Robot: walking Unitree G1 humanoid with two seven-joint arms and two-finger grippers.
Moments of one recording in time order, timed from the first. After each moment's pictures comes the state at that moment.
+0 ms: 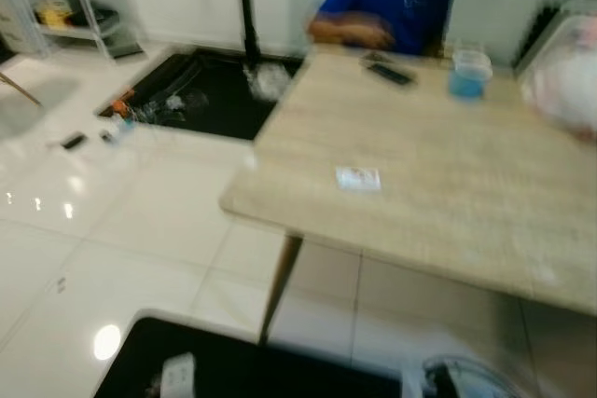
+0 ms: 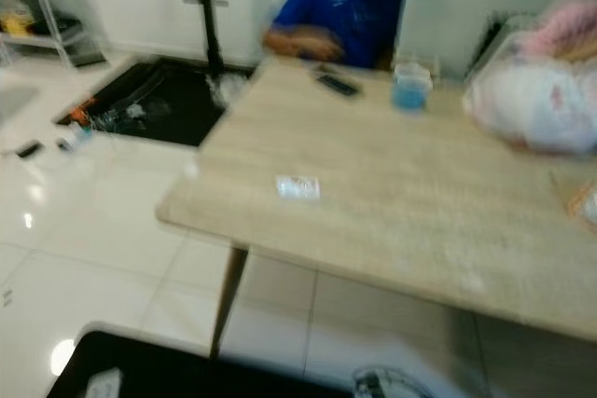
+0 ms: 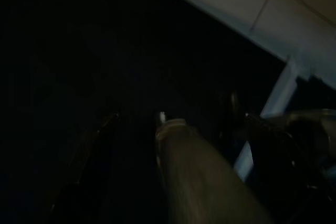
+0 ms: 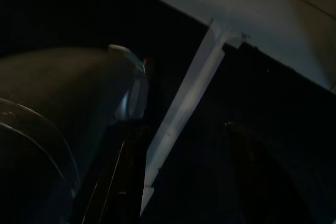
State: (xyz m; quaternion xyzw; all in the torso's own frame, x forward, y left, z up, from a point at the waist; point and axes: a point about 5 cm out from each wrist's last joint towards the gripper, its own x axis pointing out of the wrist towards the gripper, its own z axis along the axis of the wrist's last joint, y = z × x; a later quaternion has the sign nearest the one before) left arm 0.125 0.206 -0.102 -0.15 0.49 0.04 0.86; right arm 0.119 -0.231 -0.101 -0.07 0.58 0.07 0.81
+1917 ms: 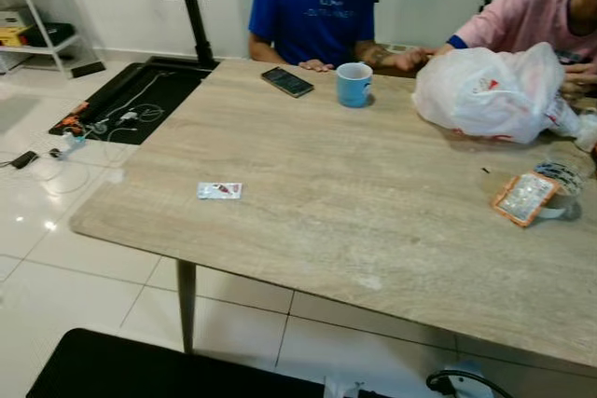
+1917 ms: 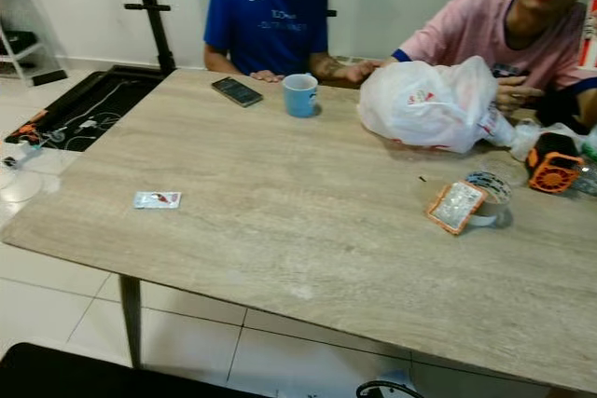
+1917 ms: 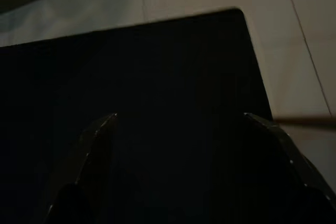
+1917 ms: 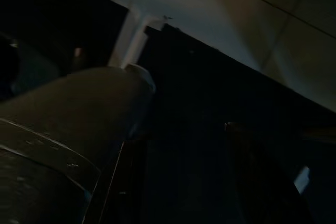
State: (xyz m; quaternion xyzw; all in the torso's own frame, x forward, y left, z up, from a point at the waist) left arm 0.062 0.384 -0.042 -0.21 0.27 0.57 0.75; right arm 0.116 -0.228 -0.102 -0.07 0.58 0.09 0.81
